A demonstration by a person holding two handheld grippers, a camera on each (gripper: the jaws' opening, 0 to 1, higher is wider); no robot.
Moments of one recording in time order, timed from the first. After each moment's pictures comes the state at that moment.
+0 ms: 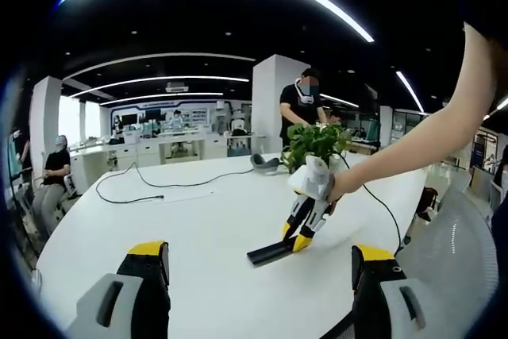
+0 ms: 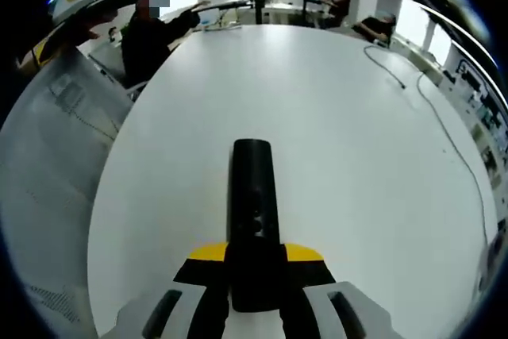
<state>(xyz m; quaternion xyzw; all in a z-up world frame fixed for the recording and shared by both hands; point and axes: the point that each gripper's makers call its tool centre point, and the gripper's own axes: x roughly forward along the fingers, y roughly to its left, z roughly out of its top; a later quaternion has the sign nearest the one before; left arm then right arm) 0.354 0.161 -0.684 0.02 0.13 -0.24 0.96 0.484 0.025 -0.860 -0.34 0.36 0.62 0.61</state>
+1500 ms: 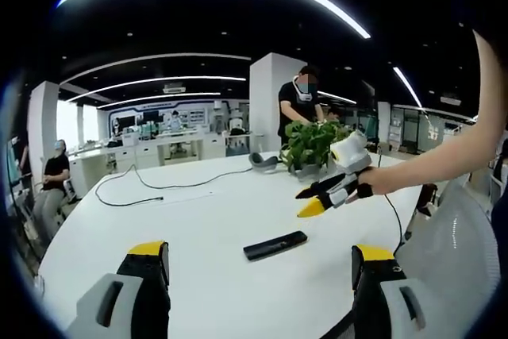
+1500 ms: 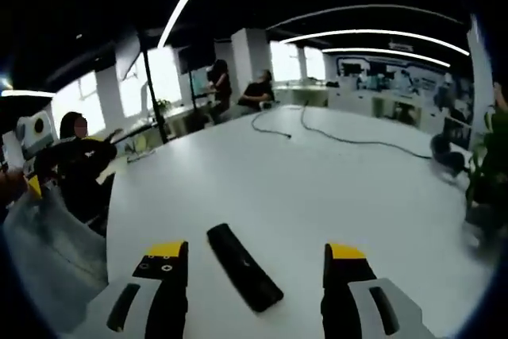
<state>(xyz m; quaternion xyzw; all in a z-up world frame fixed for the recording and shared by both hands) 0.354 0.159 -0.684 0.03 0.13 -0.25 0.96 0.494 -0.003 -0.754 -0.08 0.23 0.44 0.86</state>
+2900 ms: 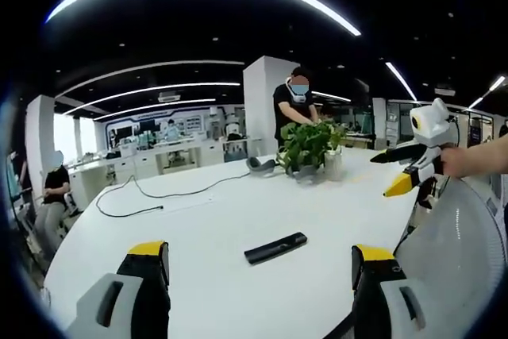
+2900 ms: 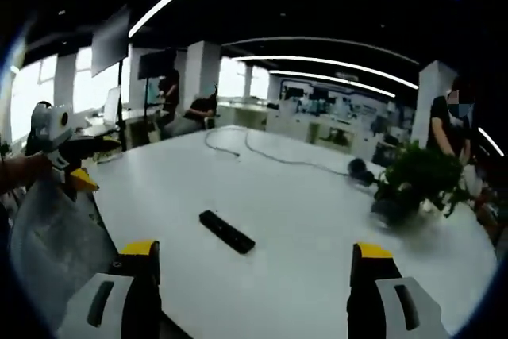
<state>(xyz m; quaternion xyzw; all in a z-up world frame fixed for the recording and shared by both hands) 0.350 0.156 -0.679 0.06 0.12 -0.25 0.96 0.375 -0.095 -0.688 -0.13 0.19 0.29 0.93</state>
